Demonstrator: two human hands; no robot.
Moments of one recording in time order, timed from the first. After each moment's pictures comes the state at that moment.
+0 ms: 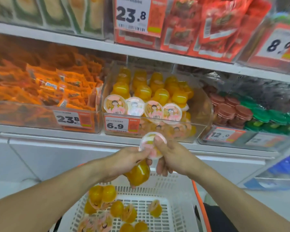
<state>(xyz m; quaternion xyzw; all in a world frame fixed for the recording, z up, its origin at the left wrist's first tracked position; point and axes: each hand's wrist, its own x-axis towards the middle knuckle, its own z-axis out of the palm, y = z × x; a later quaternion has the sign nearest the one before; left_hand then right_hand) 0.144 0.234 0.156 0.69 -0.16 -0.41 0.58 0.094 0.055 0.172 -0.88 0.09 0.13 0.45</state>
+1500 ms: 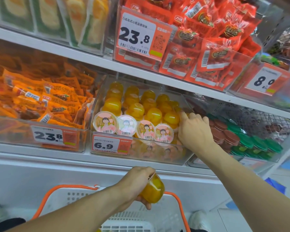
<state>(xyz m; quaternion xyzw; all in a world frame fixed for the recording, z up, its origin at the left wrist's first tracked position) 0.151 0.175 0.144 0.63 -0.06 -0.43 0.64 0.186 -0.041 0.225 -0.95 0.12 -0.17 -0.23</state>
